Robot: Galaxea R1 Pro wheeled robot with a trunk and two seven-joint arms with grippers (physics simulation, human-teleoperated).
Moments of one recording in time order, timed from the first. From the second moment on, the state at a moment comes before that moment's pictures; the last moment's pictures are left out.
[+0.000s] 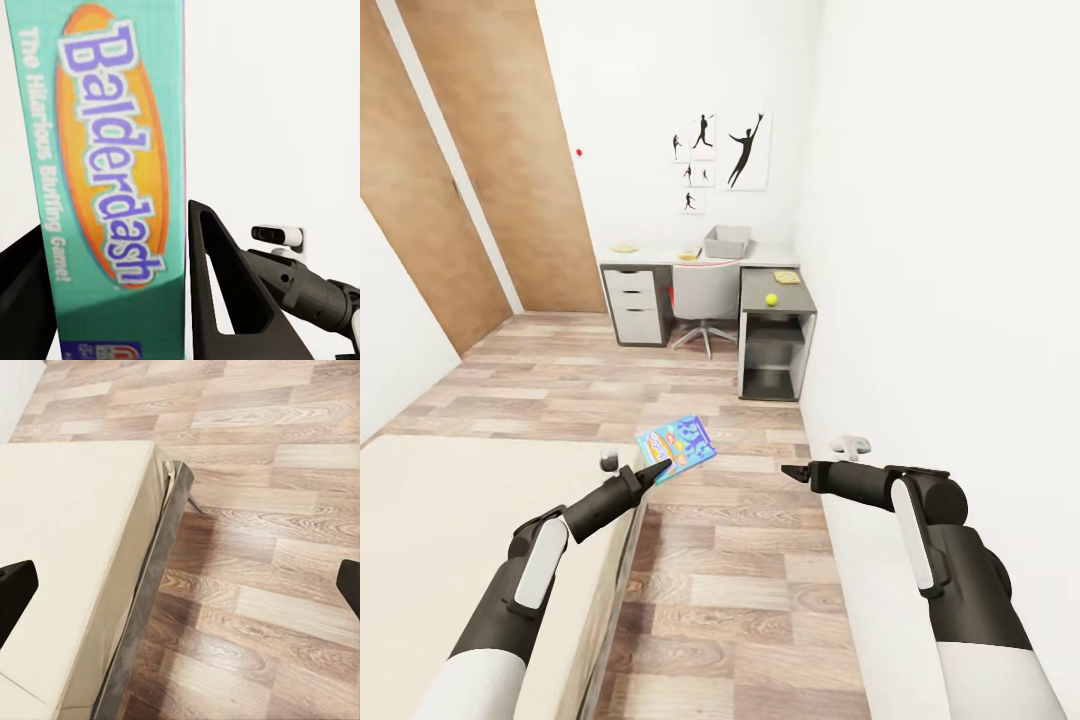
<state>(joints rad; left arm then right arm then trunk) -0.54 -0.04 0.18 -1.08 0.66 0.74 -0.79 -0.56 -0.01 -0.10 -1.48 -0.05 1.04 0.52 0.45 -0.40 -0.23</state>
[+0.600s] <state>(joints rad) -0.53 -0.04 0.18 -1.09 0.66 0.74 -0.79 -0.56 -0.01 -0.10 -1.48 -0.06 1.04 0.53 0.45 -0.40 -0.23</state>
